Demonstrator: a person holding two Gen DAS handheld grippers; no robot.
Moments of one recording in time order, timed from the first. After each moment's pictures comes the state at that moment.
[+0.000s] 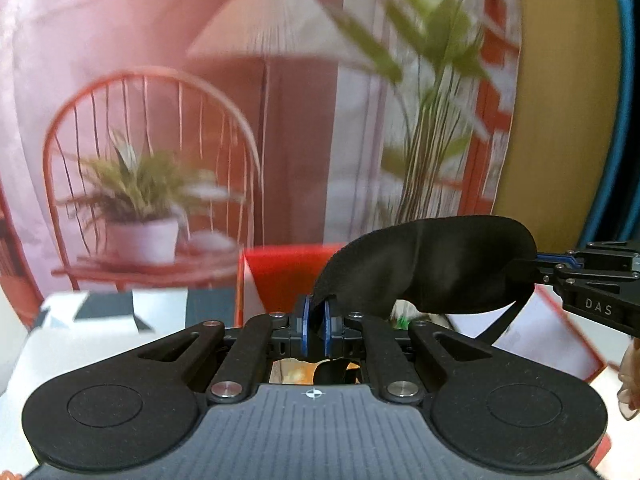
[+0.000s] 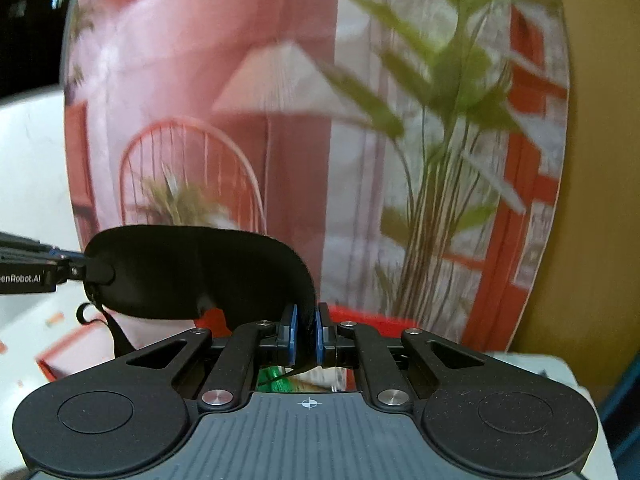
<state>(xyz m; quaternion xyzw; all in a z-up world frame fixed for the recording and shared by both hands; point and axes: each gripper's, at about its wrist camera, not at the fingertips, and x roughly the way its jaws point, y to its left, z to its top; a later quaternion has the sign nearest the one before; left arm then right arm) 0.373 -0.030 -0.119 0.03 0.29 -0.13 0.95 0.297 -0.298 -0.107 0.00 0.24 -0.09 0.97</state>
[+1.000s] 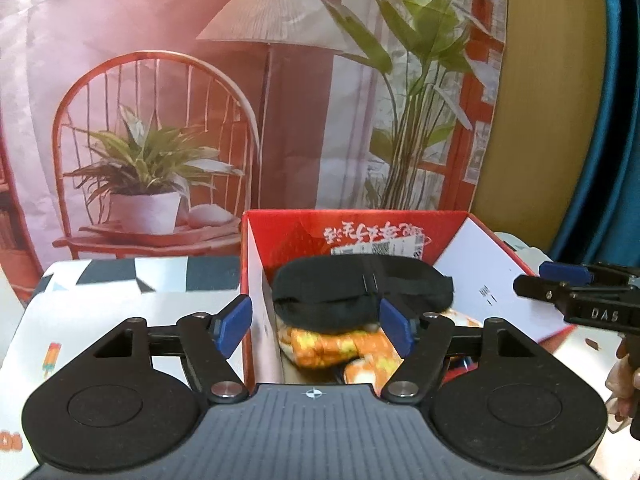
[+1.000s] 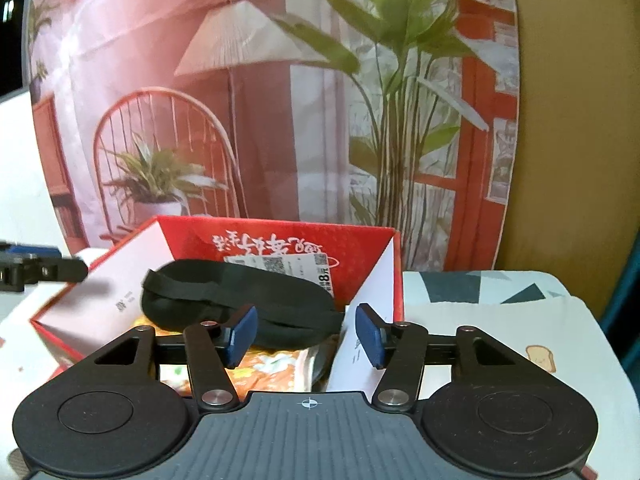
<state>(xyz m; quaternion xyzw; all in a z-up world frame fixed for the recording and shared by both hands) 0.318 -0.005 -0.115 0.01 0.29 -0.15 0.95 0.240 -0.289 -0.132 0.08 0.24 -0.13 0.96</state>
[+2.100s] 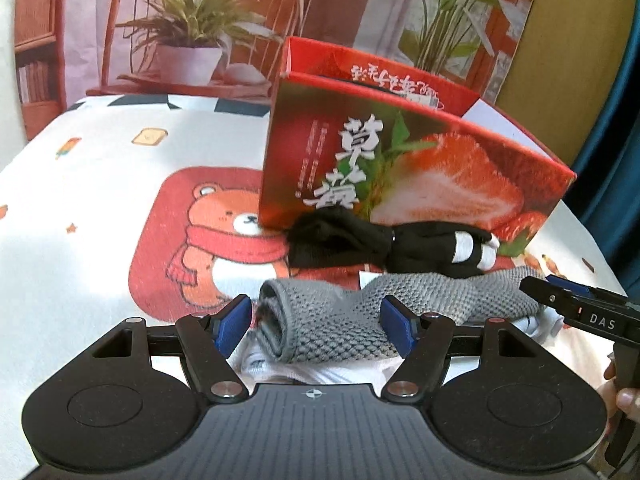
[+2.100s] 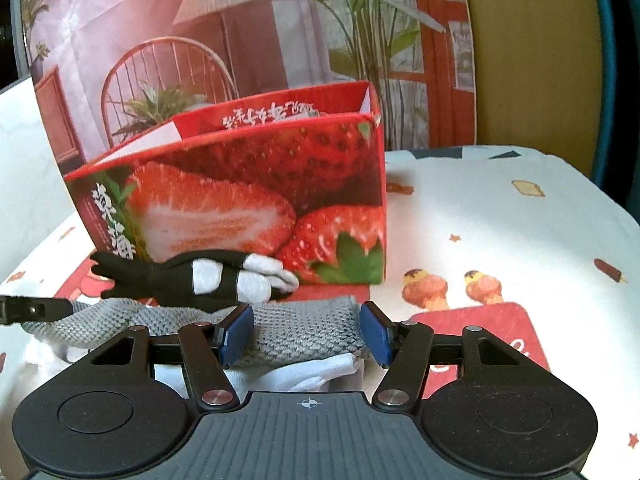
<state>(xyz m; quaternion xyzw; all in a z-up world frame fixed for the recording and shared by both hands) 0.216 0.020 -0.220 -0.06 0.39 -0.11 0.91 0.132 -0.241 -0.236 0.14 0.29 -0.14 0.94</state>
